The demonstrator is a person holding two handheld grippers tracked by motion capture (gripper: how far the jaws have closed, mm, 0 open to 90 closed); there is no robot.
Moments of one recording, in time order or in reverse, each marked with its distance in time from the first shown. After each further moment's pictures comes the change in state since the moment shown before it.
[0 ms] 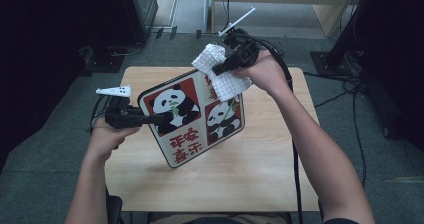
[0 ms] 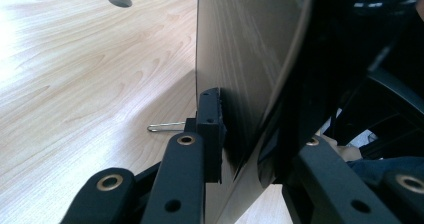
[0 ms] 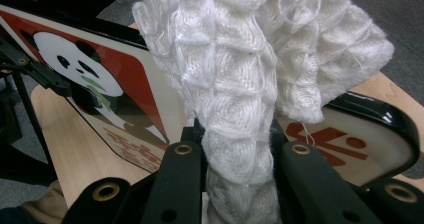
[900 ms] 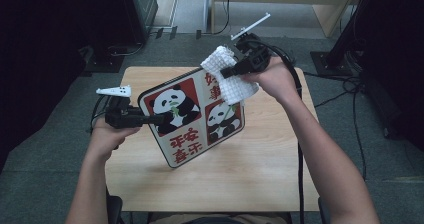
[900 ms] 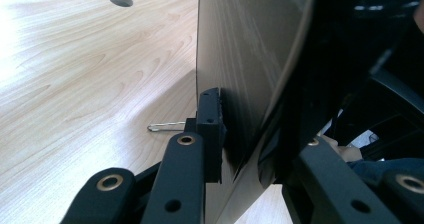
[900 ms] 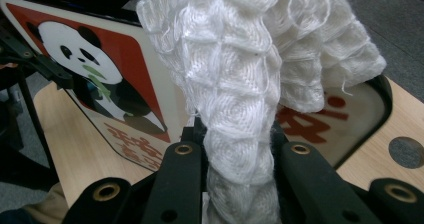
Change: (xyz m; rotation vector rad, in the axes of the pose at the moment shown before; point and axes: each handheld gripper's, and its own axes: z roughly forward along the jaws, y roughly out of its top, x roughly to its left) left arm -0.001 0.001 0.000 0.000 0.004 -0.006; right arm -0.004 -0.021 -0.015 -0.046 -0.001 0.022
